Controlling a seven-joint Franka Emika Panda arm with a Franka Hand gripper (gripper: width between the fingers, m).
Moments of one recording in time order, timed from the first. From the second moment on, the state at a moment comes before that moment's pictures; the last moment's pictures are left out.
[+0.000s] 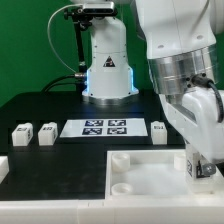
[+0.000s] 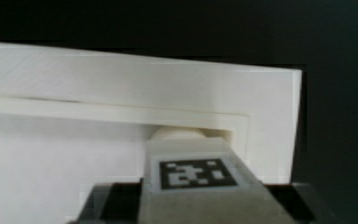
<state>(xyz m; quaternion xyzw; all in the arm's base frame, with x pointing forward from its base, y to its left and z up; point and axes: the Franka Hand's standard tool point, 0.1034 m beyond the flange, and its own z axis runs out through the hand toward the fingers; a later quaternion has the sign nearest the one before) 0.639 0.119 0.064 -0.75 0.65 0.04 0.11</state>
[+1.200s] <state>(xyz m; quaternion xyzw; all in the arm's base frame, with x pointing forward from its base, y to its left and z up) 0.642 0.116 0.070 -1.00 0.06 -0.01 0.06</state>
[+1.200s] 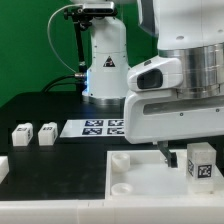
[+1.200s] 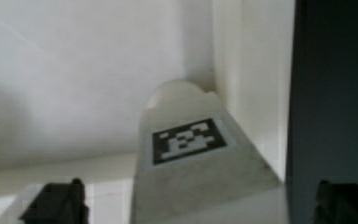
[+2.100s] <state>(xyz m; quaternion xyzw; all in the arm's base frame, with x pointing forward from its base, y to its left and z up) 0.640 0.117 0.068 -0.73 0.68 0.03 0.07</state>
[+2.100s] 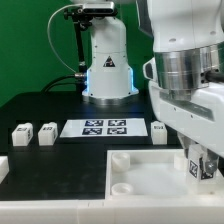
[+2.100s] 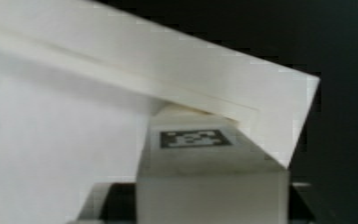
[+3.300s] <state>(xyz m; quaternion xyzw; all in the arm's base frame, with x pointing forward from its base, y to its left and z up) 0.640 0.124 0.068 -0.93 0.36 -0.02 0.07</state>
